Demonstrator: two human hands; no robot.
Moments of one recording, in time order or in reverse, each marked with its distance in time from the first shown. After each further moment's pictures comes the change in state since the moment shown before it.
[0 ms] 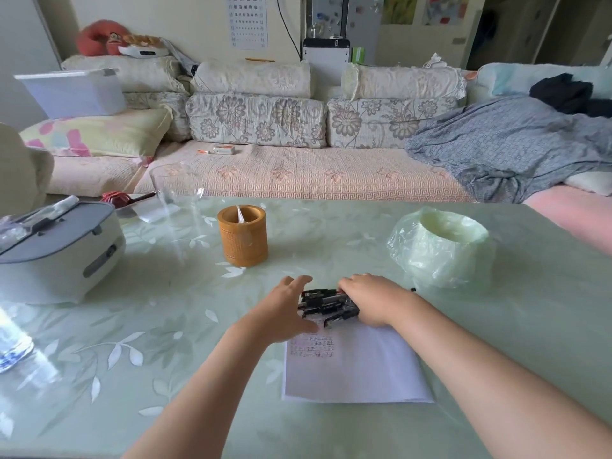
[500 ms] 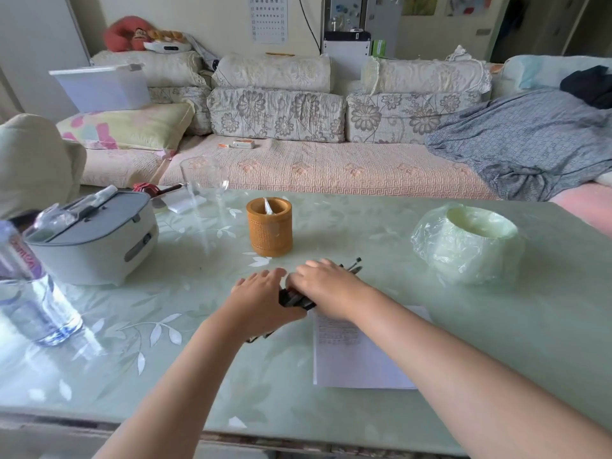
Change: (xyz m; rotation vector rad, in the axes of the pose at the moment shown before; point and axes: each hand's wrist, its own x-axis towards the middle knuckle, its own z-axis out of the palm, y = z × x) left_hand -0.059 -0.028 -0.050 0.228 0.095 -0.170; right_hand 0.032 -0.105 -0.026 -0.086 0.327 -0.378
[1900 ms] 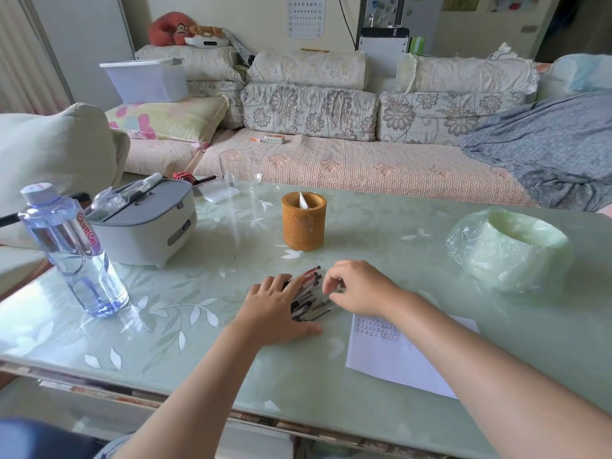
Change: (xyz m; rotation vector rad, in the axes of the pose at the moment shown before) left_hand -0.015 -0.047 0.031 0.145 -0.002 0.006; right_hand 0.001 -0.002 0.005 0.589 -0.008 0.269
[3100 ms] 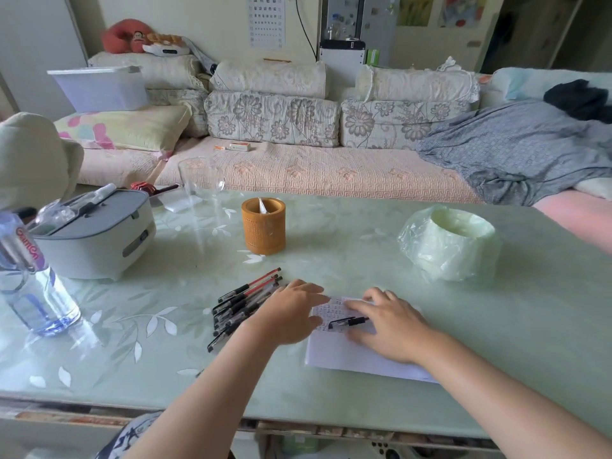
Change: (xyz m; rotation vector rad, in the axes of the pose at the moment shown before) left_hand 0.019 0.085 -0.002 -0.133 -0.036 0.346; right_hand -0.121 0.054 -0.012 -0.345 -0.079 0.272
